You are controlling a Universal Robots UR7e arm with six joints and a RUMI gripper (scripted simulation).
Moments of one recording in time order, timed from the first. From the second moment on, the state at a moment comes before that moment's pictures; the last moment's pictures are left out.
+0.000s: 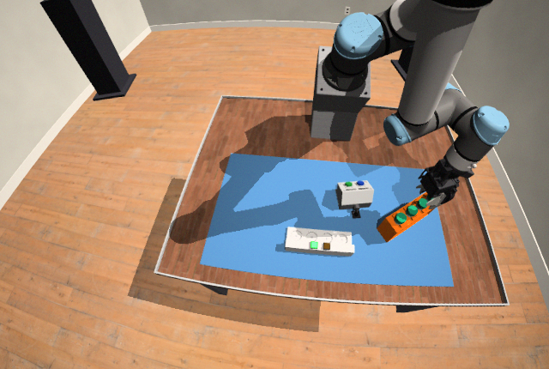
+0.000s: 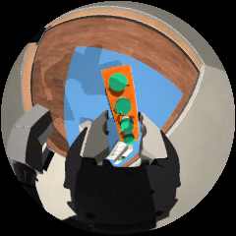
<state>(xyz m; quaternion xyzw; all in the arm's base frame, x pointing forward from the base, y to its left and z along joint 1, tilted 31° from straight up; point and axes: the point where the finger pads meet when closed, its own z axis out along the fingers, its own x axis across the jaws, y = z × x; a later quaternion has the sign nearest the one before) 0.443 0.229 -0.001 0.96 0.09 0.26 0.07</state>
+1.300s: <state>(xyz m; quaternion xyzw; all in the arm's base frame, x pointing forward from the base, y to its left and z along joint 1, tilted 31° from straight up) 0.461 0.182 0.014 0.91 0.32 0.24 0.13</state>
